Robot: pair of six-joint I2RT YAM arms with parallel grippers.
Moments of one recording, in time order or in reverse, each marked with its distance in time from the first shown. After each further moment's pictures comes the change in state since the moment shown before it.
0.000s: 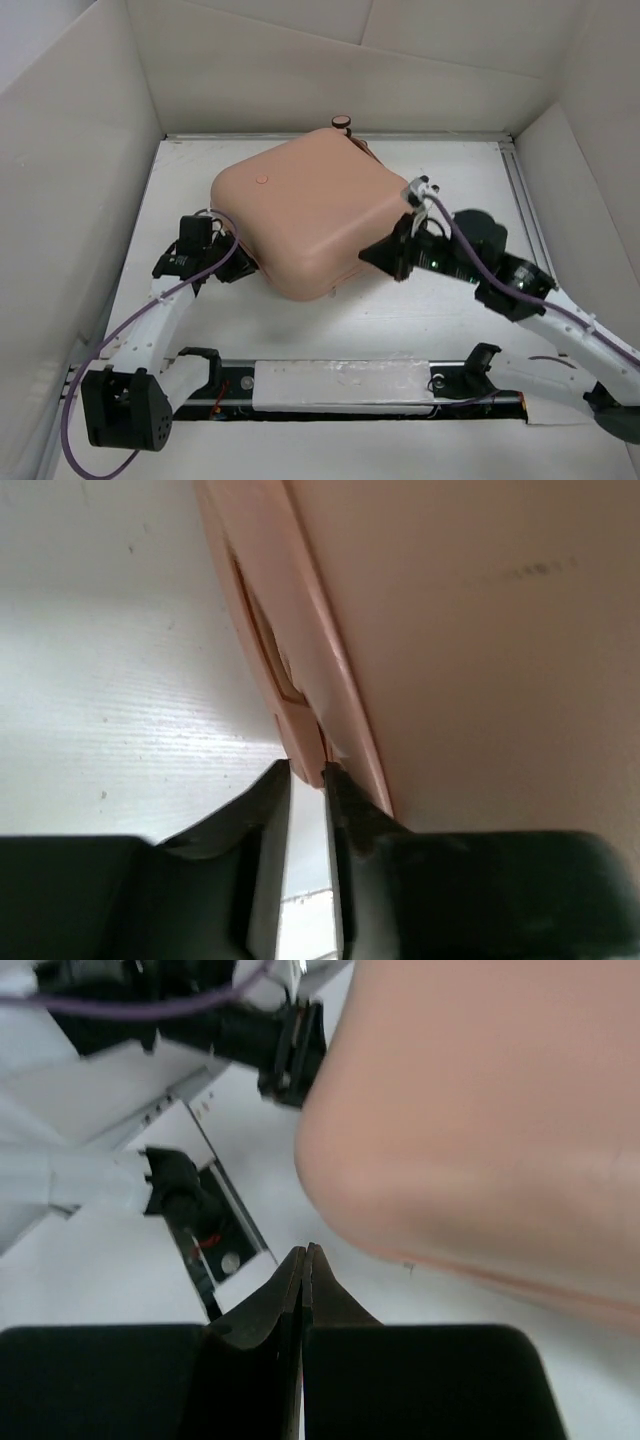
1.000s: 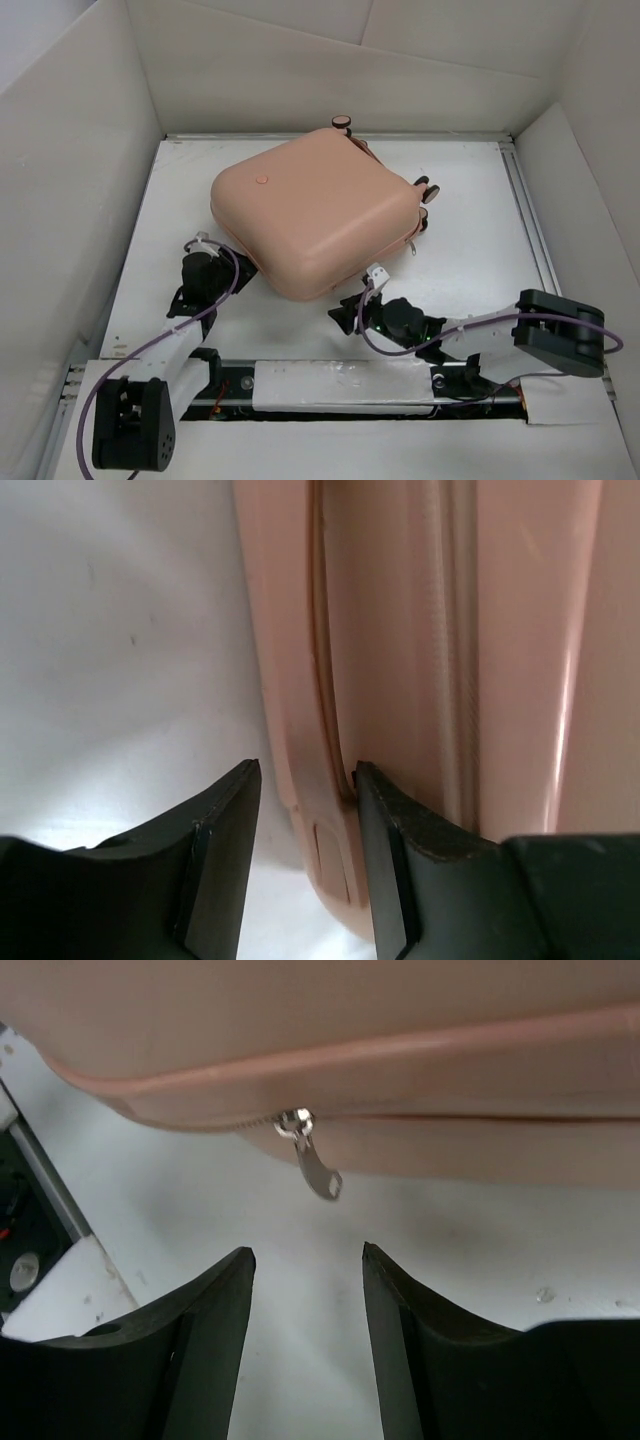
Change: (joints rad) left arm 0.037 -0.132 -0.506 0.759 -0.023 -0.254; right arm 0.406 0.382 -0.902 1.234 0.555 0.129
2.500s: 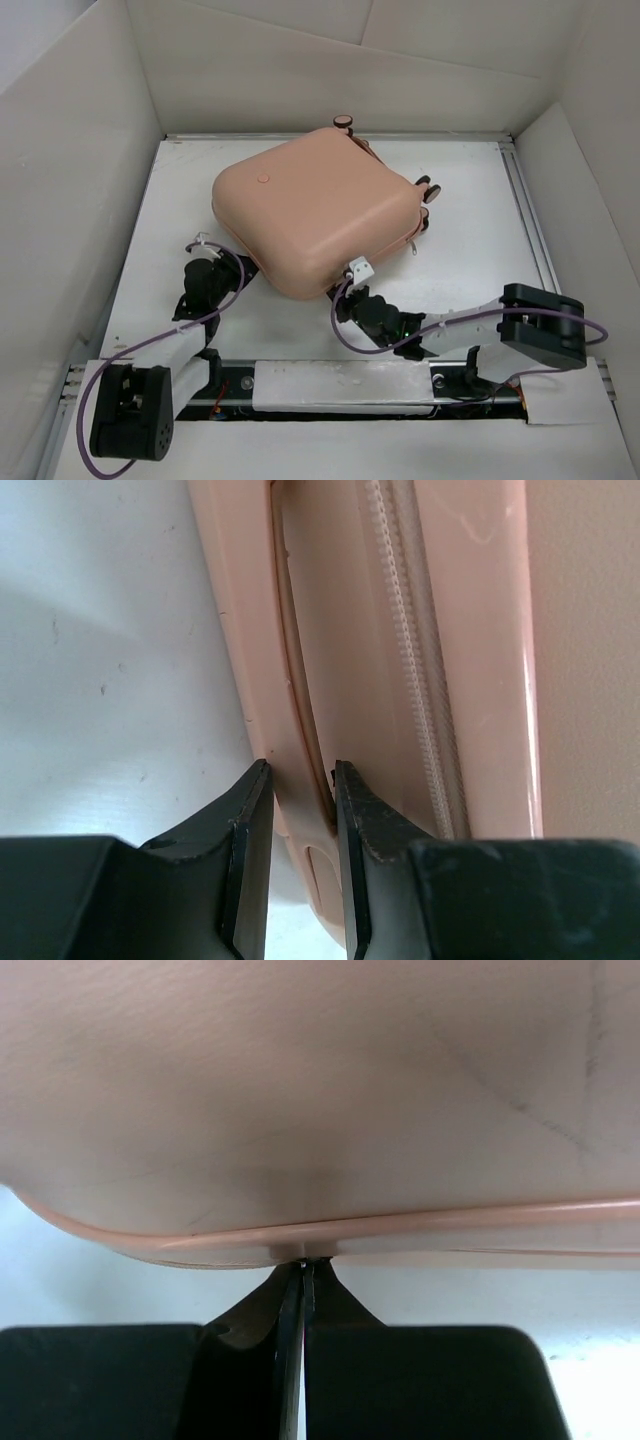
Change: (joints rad) left arm -0.018 0.088 -0.089 0.318 -0.014 0.005; right arm 0.066 0.116 0.207 -0.103 0.275 -0.116
